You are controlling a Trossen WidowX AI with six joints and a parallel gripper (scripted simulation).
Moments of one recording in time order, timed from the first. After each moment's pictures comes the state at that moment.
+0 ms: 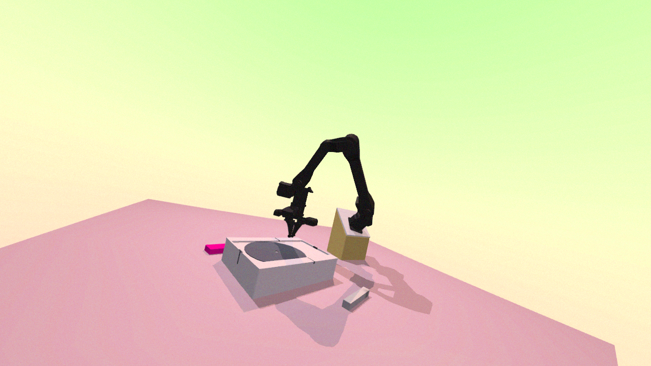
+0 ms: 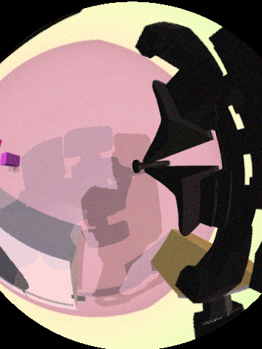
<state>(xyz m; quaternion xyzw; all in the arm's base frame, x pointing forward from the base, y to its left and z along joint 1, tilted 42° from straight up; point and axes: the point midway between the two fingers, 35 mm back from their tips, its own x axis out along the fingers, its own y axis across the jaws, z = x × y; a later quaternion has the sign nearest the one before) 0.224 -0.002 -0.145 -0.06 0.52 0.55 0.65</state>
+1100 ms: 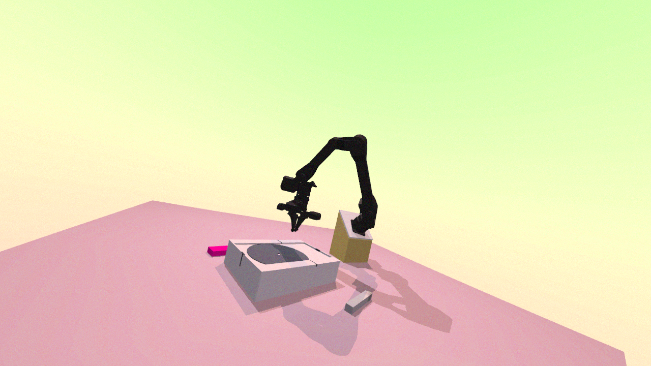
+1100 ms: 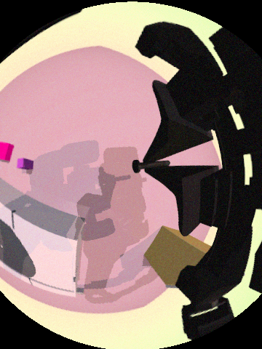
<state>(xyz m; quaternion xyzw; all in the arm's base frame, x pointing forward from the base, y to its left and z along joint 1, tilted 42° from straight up) 0.233 -0.026 -0.123 -0.07 0.52 0.55 0.65</state>
